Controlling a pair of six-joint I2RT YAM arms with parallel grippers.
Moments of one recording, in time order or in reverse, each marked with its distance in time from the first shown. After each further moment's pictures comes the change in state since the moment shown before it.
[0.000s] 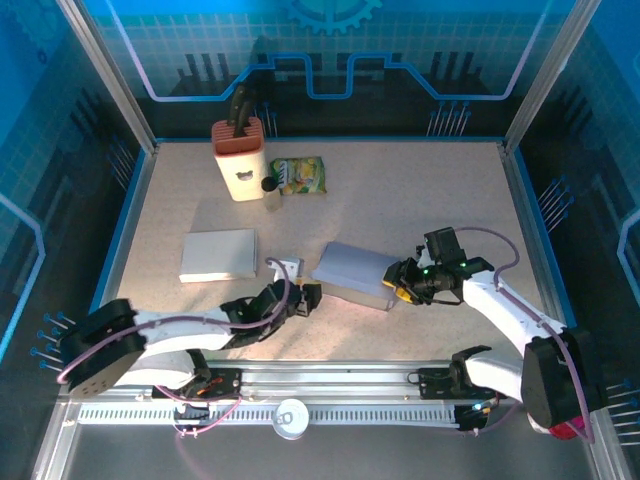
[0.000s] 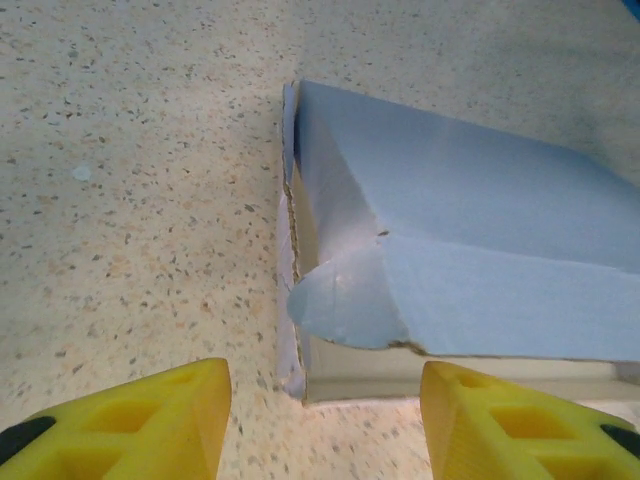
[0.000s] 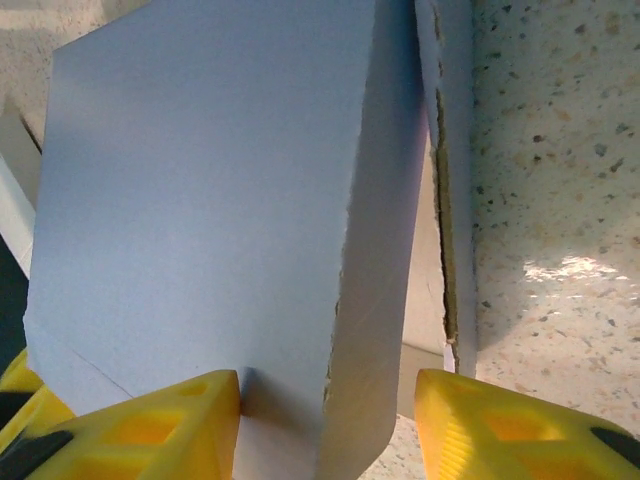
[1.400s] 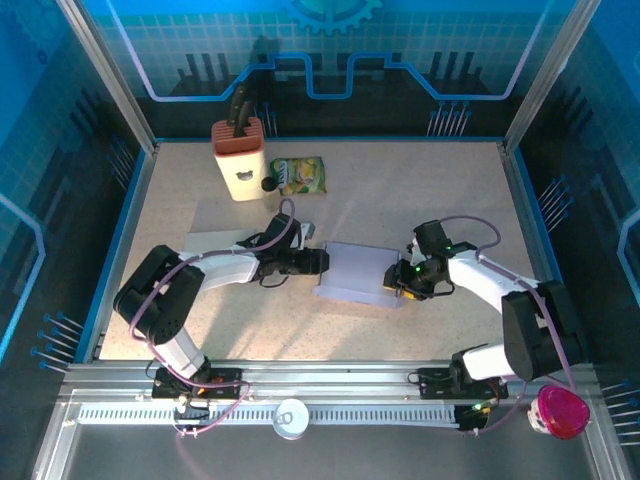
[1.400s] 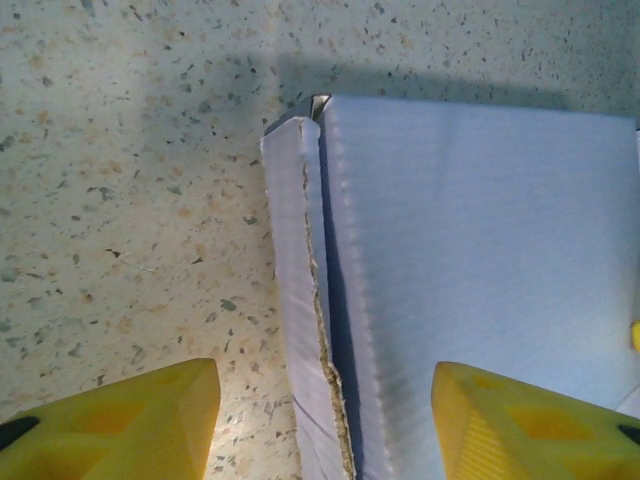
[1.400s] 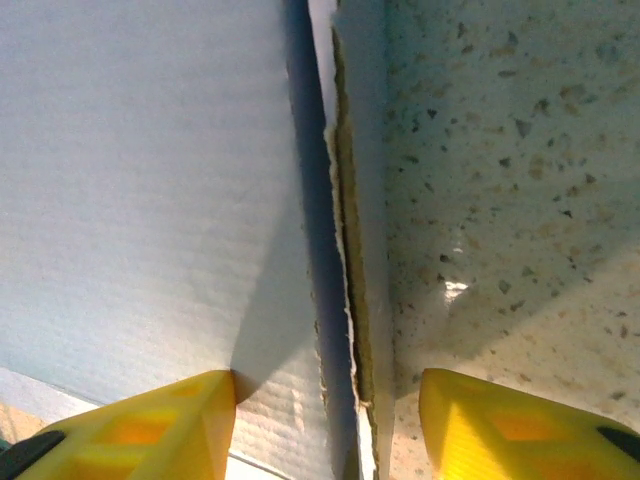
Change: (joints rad) left arm 0.433 0.461 0.434 -0.241 0.703 0.122; right arm -0.001 0.249 0.085 -0.032 0.108 -0.289
